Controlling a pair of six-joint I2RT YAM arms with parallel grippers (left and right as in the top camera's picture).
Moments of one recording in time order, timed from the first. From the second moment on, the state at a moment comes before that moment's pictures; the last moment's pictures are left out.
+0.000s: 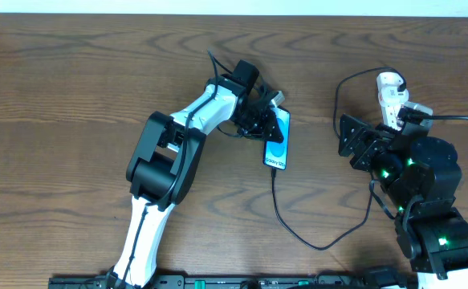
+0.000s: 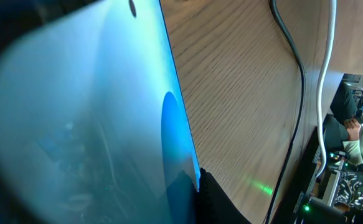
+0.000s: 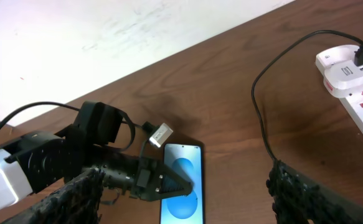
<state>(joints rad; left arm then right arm) -0.48 2.33 1.69 -0.72 0.83 -0.11 0.17 0.79 0.86 -0.50 -0.05 0.52</state>
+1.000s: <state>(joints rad) -0.48 2.31 1.72 -0.75 0.65 -0.42 0.17 0.79 0.86 -0.50 -0.05 0.52</state>
